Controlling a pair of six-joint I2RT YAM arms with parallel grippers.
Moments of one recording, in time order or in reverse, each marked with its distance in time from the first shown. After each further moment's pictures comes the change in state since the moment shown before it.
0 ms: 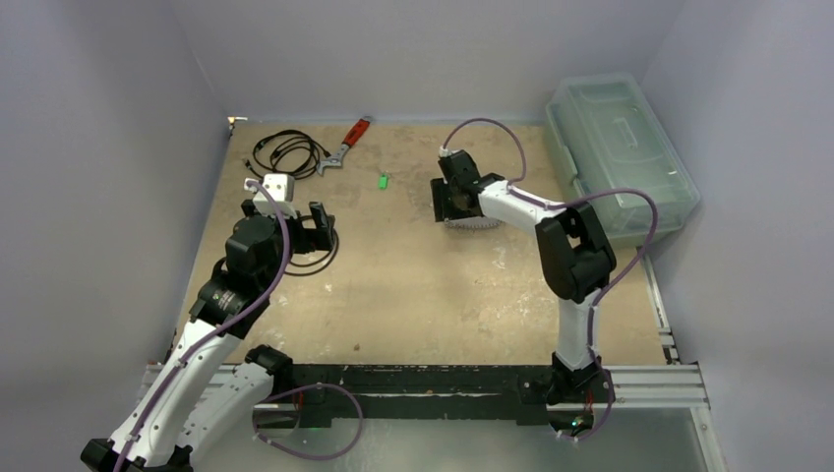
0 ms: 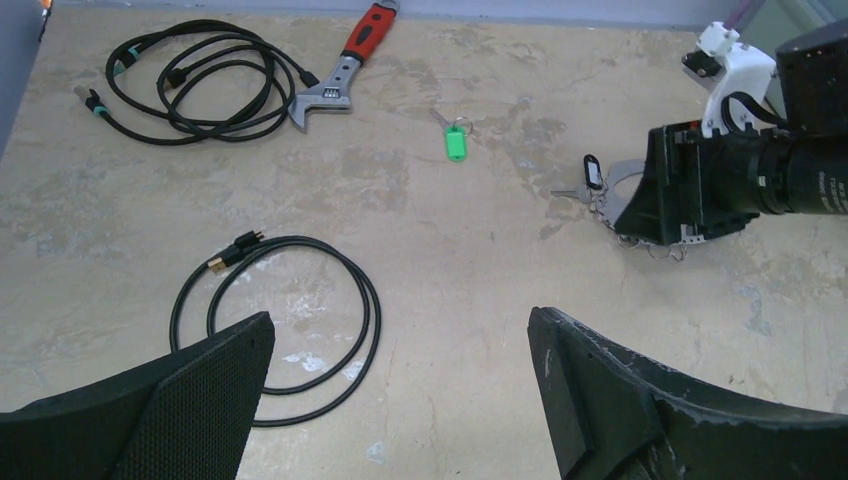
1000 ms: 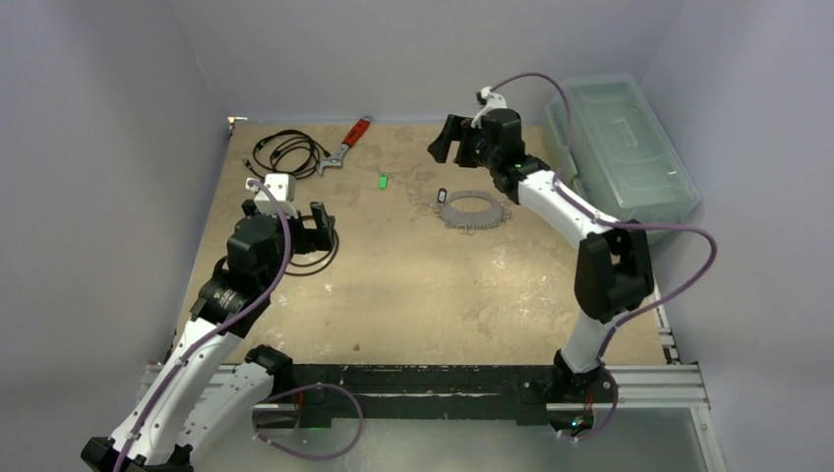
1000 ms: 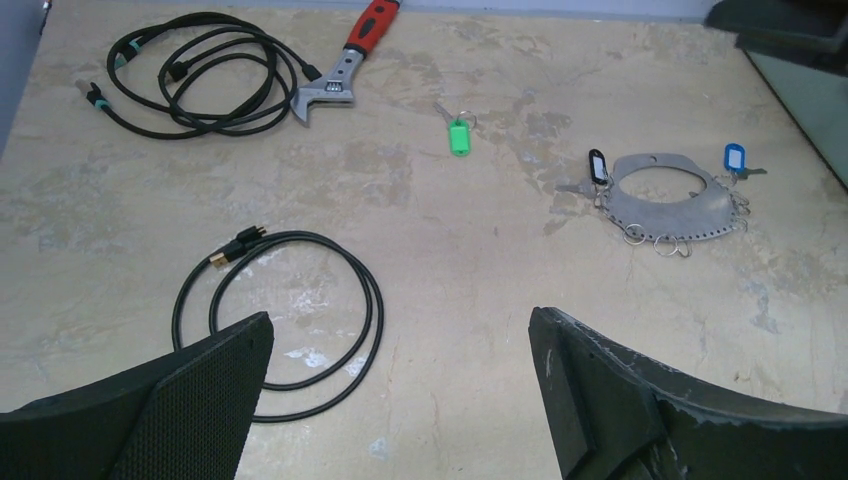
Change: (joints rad) left arm 0.000 0.013 0.000 -0.007 0.002 0.000; right arm -0.158 -0.301 -0.127 0.435 -0.272 0.144
